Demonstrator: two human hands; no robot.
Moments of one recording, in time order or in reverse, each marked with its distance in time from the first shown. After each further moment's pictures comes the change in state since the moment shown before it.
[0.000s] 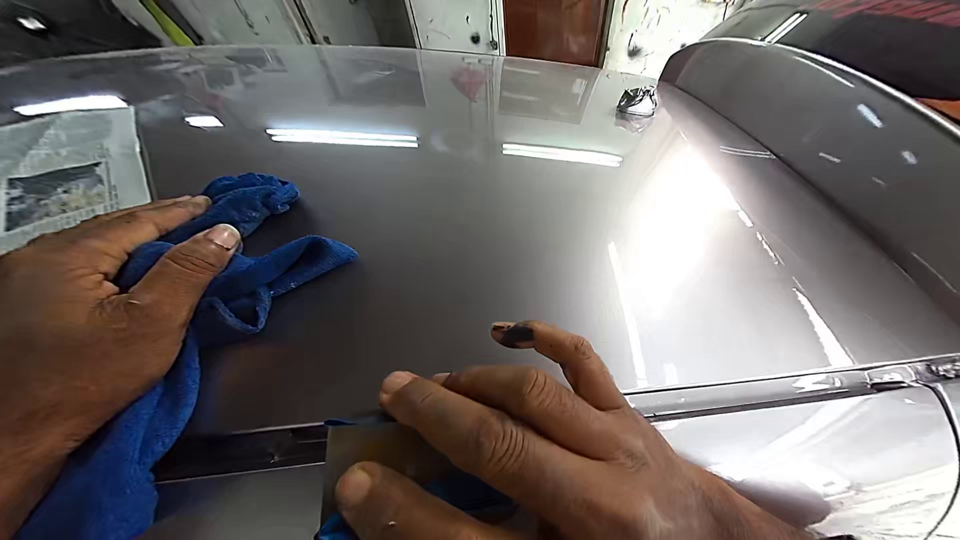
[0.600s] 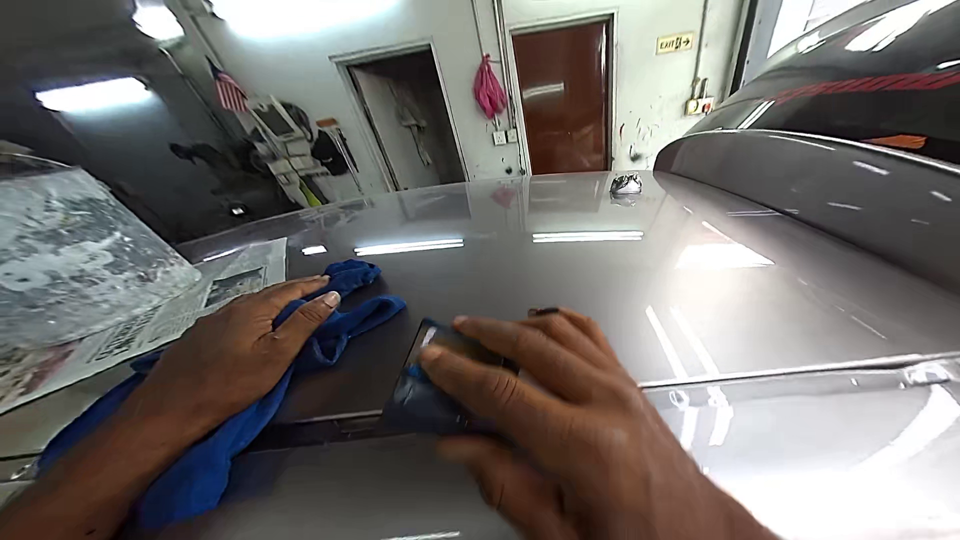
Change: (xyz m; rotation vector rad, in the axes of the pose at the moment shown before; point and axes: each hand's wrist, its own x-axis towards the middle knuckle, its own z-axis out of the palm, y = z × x) left_hand -0.002 -0.011 -0.007 0.238 0.008 0.179; right_hand -0.013 0.000 0.003 -0.025 0.228 0.081
